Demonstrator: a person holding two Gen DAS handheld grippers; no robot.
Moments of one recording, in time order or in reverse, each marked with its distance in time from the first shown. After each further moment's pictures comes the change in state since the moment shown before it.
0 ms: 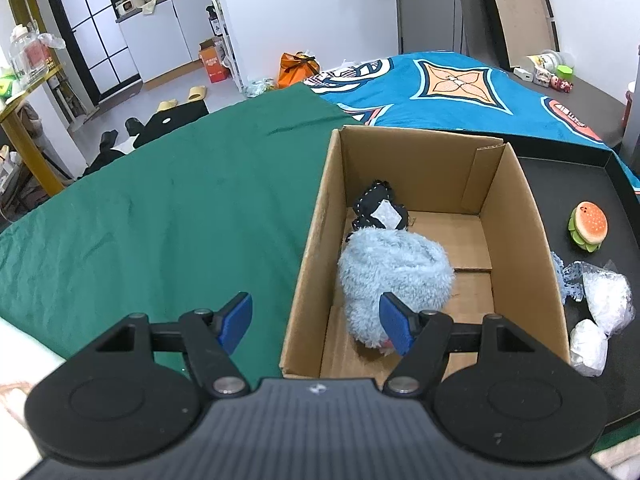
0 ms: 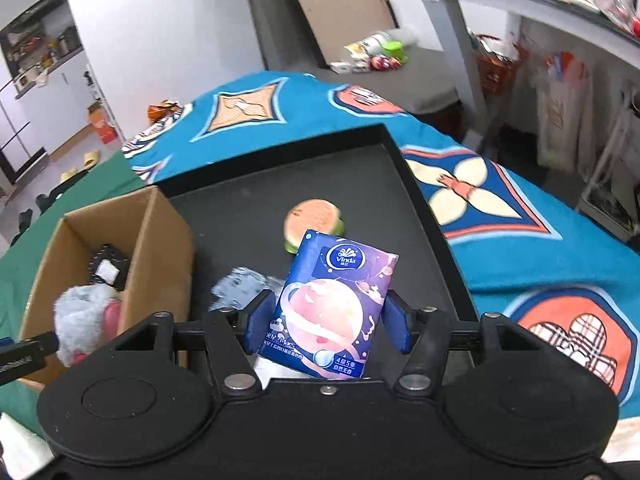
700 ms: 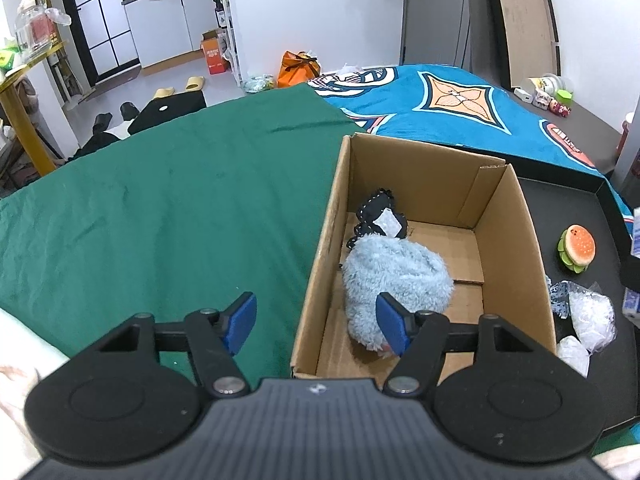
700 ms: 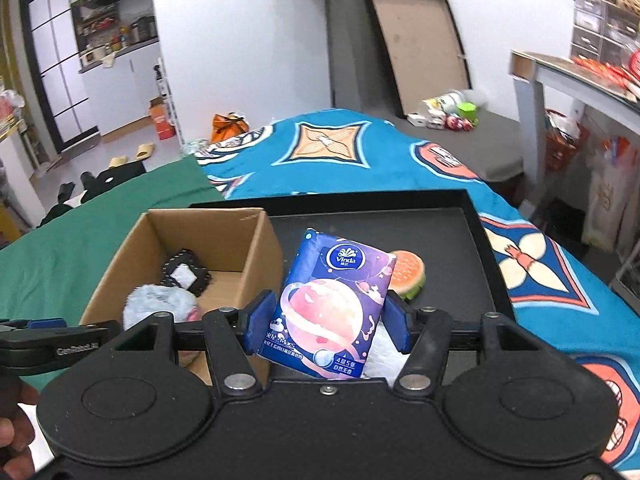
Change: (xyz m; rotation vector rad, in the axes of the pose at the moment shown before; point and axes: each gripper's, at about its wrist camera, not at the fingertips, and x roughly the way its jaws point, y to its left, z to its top) left arm -0.003 0.018 0.002 -0.078 0.000 -0.057; right arm -0.030 0.064 0.003 -0.188 -0.120 0.102
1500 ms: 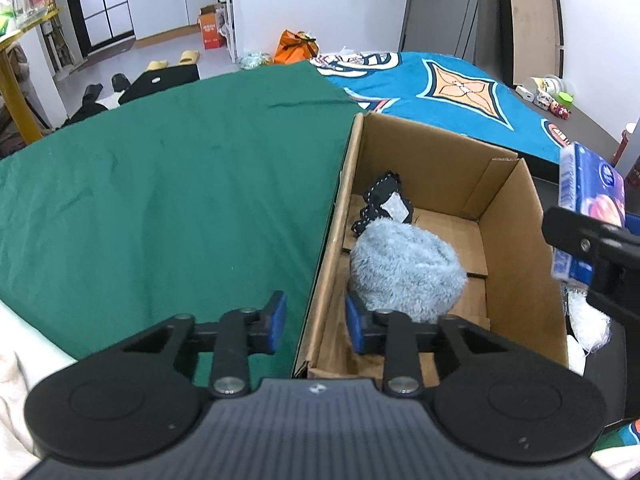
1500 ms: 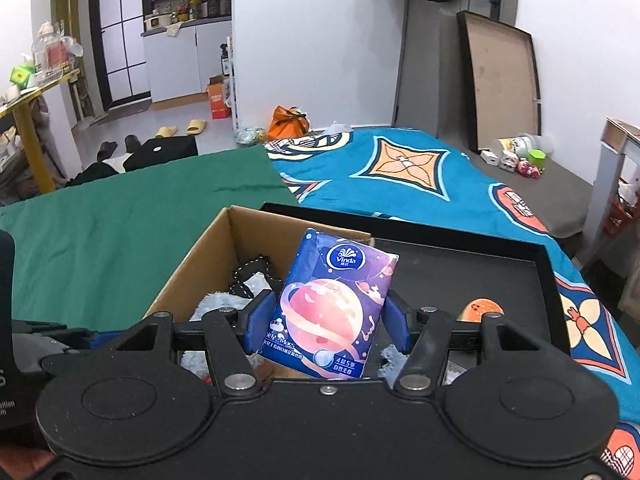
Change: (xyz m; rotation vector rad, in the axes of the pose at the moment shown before) left arm 0.019 0.020 -0.002 -0.056 0.064 -0.059; right arm 0.012 0.082 0.016 -0.199 -0.021 0.086
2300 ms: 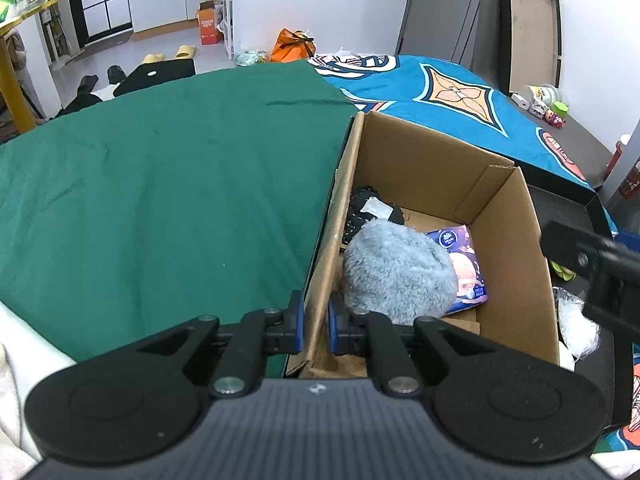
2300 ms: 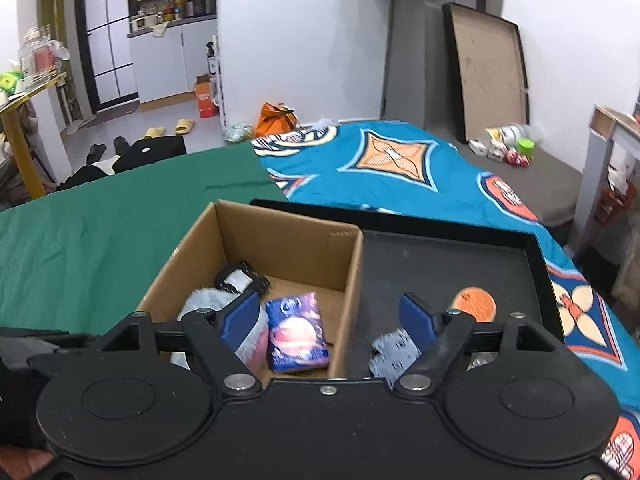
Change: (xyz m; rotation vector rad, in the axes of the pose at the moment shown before) left arm -0.004 0.003 -0.002 -0.026 -0.008 -0.034; right arm 0.002 0.001 0.000 0.020 0.013 -0.023
